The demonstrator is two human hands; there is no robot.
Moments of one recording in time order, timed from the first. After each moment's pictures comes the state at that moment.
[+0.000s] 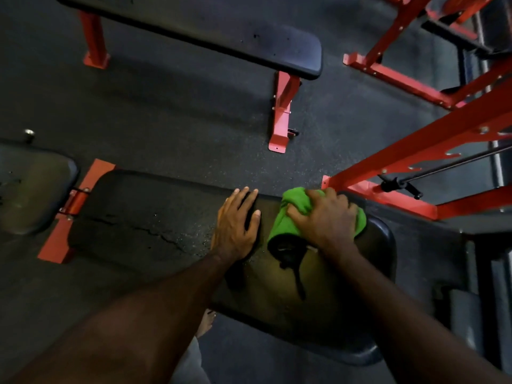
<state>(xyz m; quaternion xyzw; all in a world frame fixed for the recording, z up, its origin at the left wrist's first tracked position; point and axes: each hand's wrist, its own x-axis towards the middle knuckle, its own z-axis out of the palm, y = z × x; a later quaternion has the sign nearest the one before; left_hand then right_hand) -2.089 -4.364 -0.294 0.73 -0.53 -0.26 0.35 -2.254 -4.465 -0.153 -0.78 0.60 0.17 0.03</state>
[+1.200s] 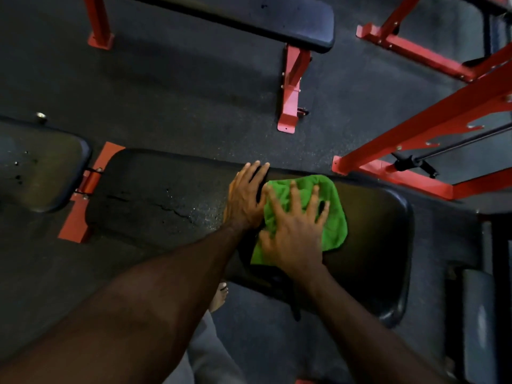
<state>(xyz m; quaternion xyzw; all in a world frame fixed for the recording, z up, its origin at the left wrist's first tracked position) -2.087 -4.365 -0.300 0.72 -0.53 -0.25 0.35 -2.218 -4.348 -0.179 -0.83 0.54 0.13 0.09</state>
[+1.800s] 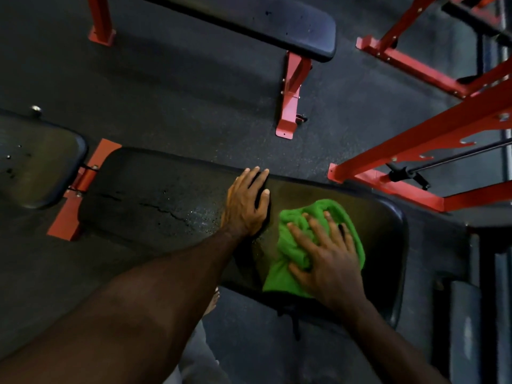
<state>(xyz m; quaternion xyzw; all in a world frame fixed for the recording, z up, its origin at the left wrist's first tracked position) -2.089 -4.367 -0.297 0.73 -0.52 -0.25 0.36 -2.303 -4.346 -0.163 -0.89 0.44 0.11 0.04</state>
